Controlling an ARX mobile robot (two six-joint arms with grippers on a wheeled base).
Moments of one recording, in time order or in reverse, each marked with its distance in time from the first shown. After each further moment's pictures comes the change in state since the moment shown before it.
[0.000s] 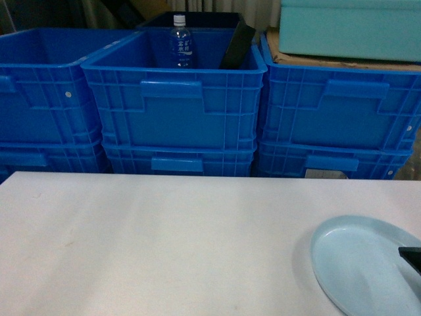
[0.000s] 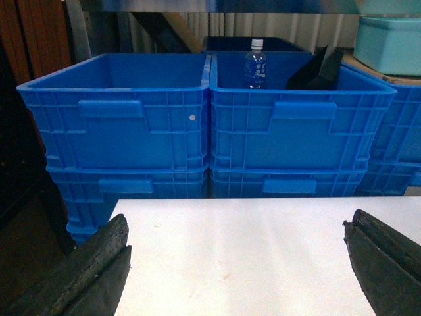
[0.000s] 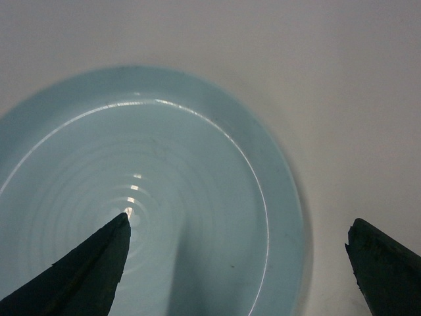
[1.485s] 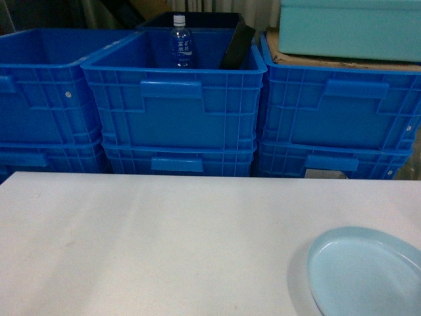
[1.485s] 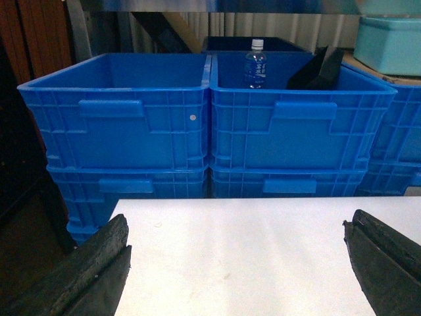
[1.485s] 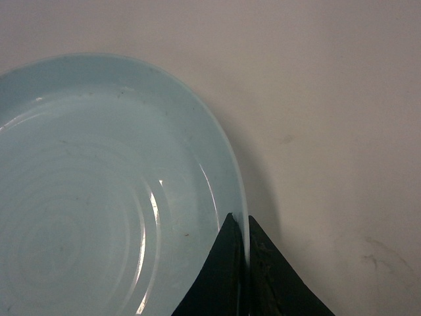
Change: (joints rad) left arm 0.000 0.000 0.000 0.000 0.000 0.000; right arm -0.024 0.130 -0.098 0.232 0.004 0.105
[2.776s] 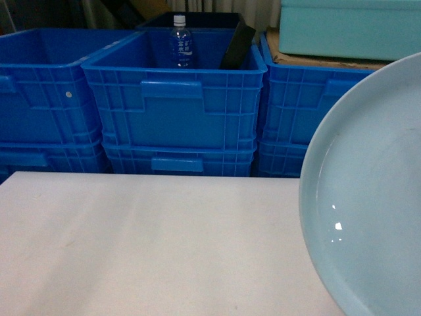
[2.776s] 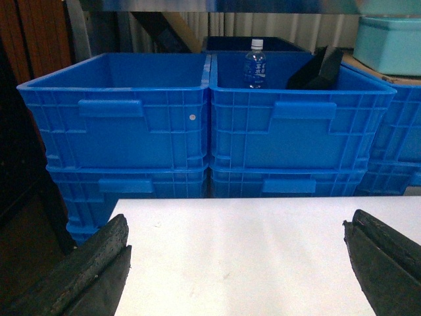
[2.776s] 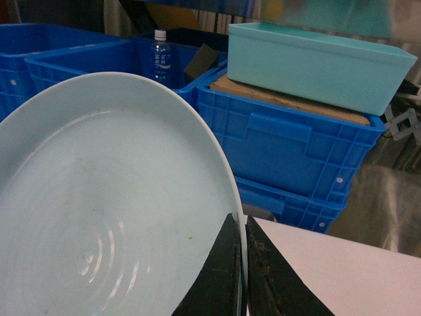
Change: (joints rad) left arm 0.000 0.000 0.000 0.000 0.000 0.000; right arm 0.284 -1.437 -0.391 -0.326 0.154 -0.032
